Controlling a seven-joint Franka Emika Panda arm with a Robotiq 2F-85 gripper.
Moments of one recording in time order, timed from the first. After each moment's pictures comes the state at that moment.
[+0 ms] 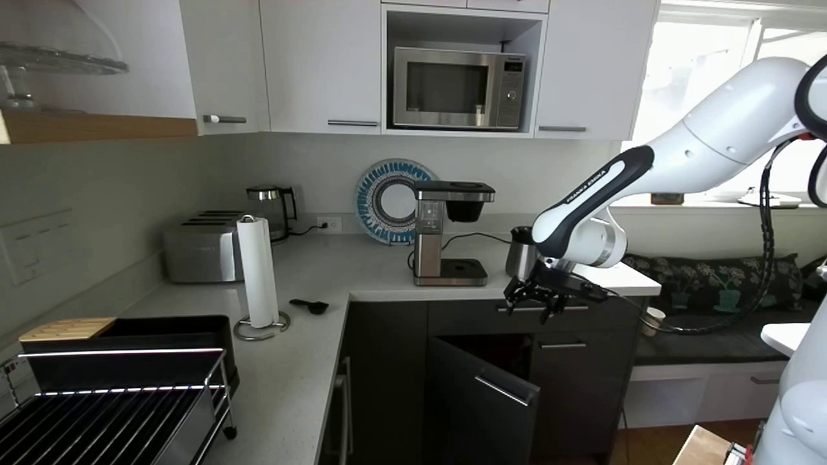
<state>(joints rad) -0.03 -0.09 -0.15 -2.57 0.43 2.70 0.06</state>
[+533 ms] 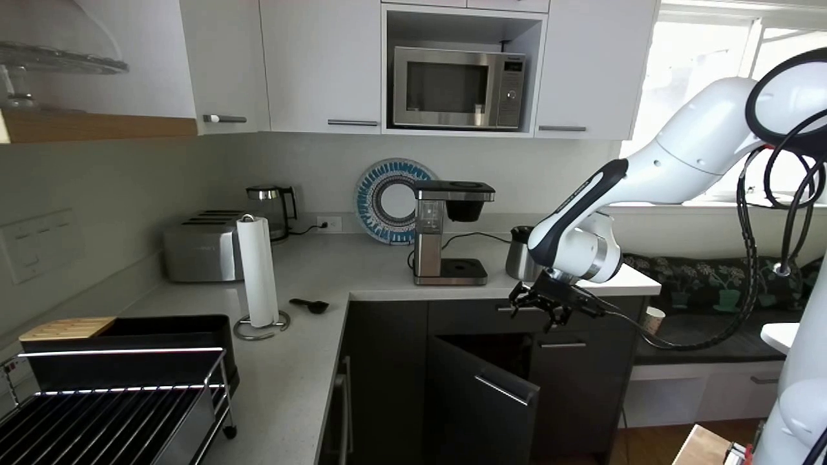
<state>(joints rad) -0.04 0.02 -0.16 -2.56 0.64 2.82 0.08</state>
